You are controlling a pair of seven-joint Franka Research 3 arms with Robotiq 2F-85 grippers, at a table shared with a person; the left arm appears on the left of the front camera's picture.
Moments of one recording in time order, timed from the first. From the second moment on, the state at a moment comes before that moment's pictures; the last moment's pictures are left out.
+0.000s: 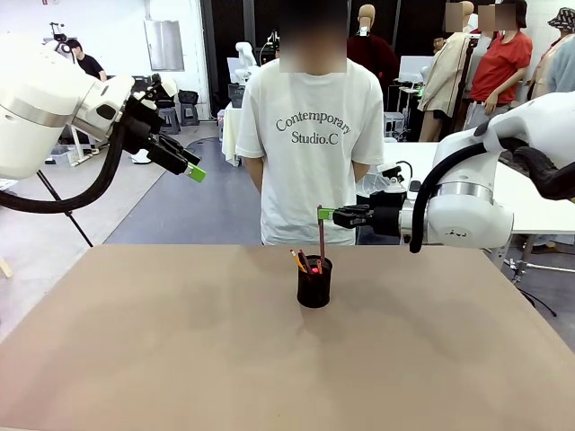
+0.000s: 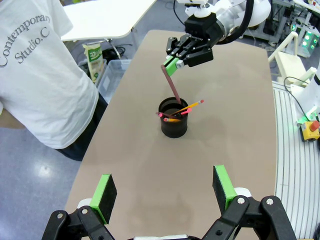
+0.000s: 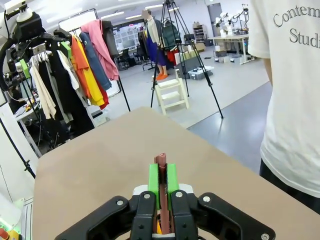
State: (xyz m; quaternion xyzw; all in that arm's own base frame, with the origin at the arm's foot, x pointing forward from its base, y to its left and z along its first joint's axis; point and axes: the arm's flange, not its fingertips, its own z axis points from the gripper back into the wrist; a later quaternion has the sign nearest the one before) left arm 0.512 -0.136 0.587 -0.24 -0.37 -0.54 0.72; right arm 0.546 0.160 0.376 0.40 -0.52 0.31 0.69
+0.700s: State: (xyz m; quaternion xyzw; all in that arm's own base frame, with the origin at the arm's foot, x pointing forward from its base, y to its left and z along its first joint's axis) left arm 0.512 -0.136 0.587 -0.24 -0.37 -0.54 0.72; right arm 0.548 0.161 0.373 0.40 -0.53 0.32 0.68
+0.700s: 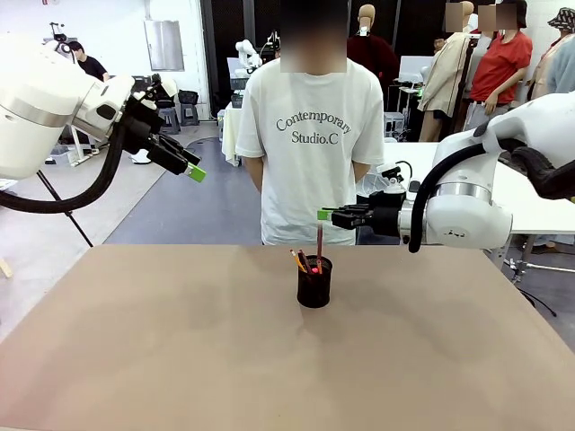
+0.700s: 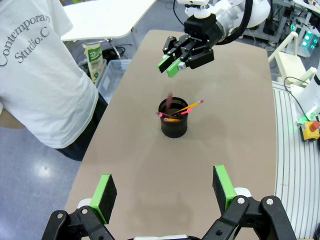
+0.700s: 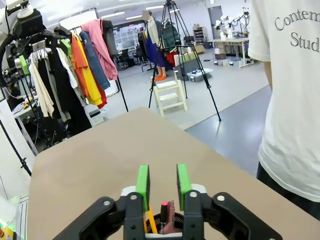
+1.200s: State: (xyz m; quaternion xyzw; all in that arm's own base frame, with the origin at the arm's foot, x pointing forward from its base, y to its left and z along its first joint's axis) left arm 0.512 -0.136 0.587 -0.24 -0.37 -0.54 0.72; right arm 0.548 0.161 0.371 0.39 -0.53 0.33 0.68
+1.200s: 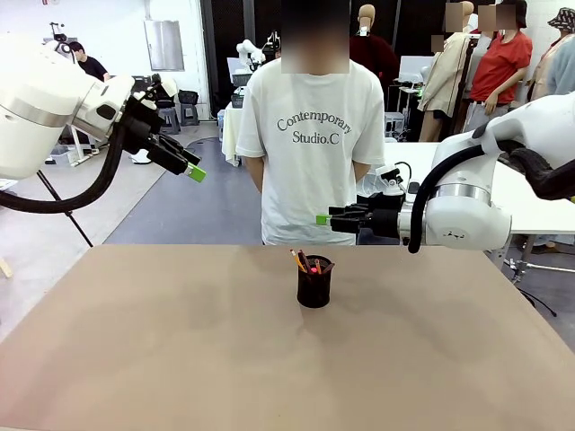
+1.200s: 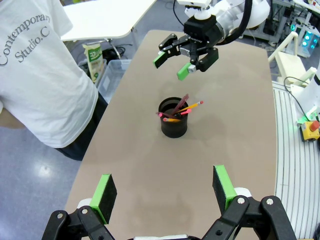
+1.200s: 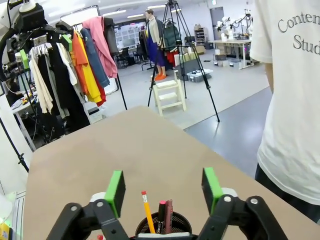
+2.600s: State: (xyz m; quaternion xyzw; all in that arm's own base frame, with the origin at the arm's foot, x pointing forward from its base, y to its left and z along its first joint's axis) left arm 0.512 -0.136 0.587 -0.24 -0.37 -0.54 0.72; right arm 0.547 0.086 0.408 0.38 -0.47 0.43 0.67
